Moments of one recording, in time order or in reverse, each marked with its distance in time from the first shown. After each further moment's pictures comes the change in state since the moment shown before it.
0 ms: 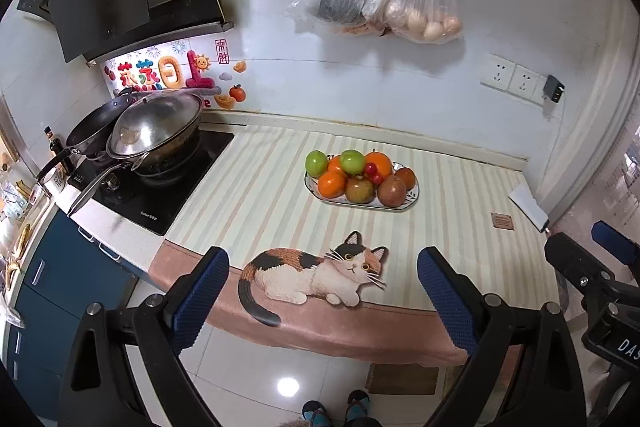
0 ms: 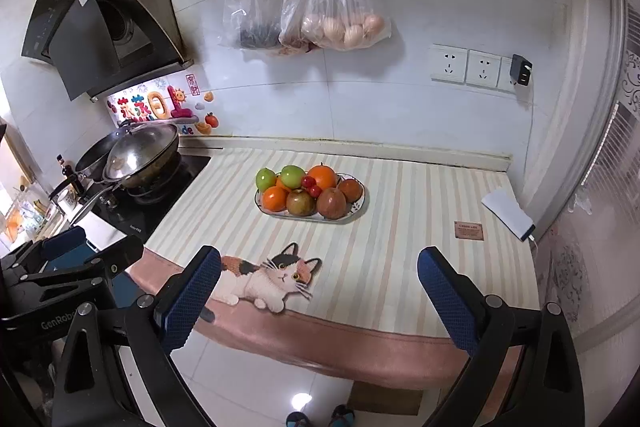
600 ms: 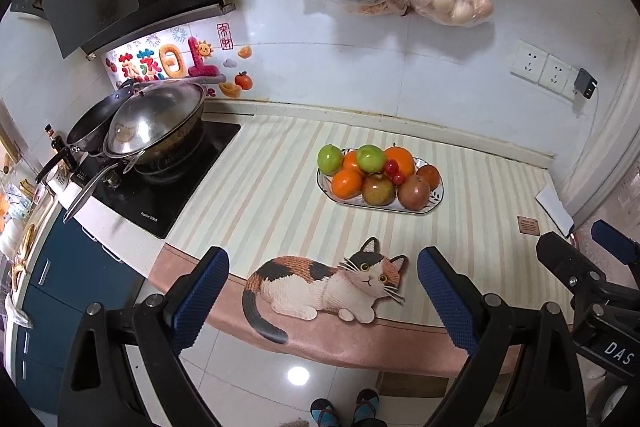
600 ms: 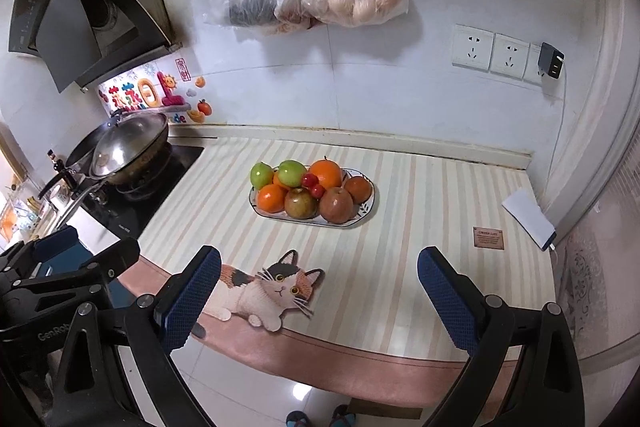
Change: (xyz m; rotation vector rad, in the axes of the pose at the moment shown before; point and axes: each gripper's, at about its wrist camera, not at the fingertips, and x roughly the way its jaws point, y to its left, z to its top) left arm 0.056 0.001 0.024 -0.006 0.064 0.054; right arm 0.087 0.003 0.027 -0.003 0.073 0.000
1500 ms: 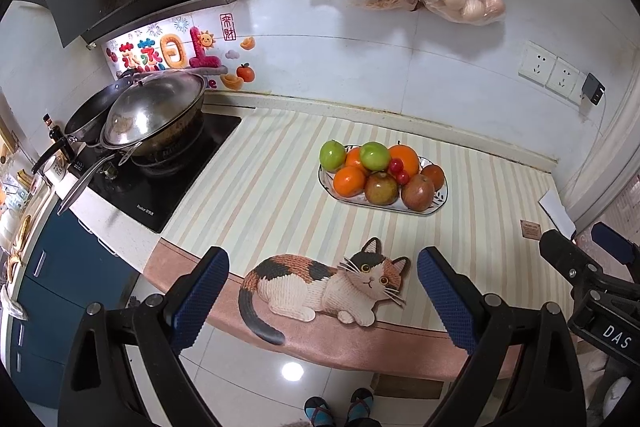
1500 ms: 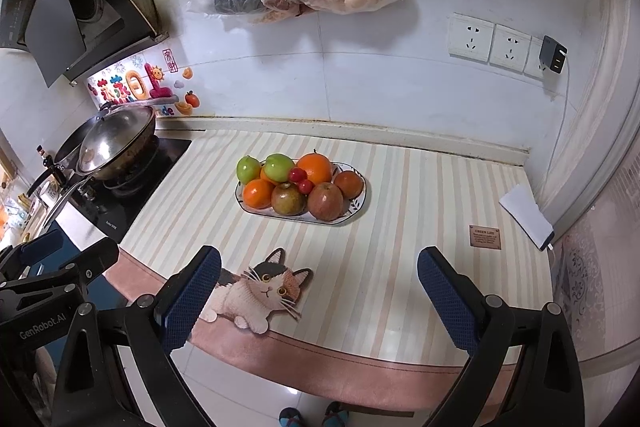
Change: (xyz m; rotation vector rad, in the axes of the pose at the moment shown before) left arm 0.012 0.004 0.005 -0.018 0.013 -0.004; right arm 0.019 -0.009 0.004 -0.001 0.021 -0.026
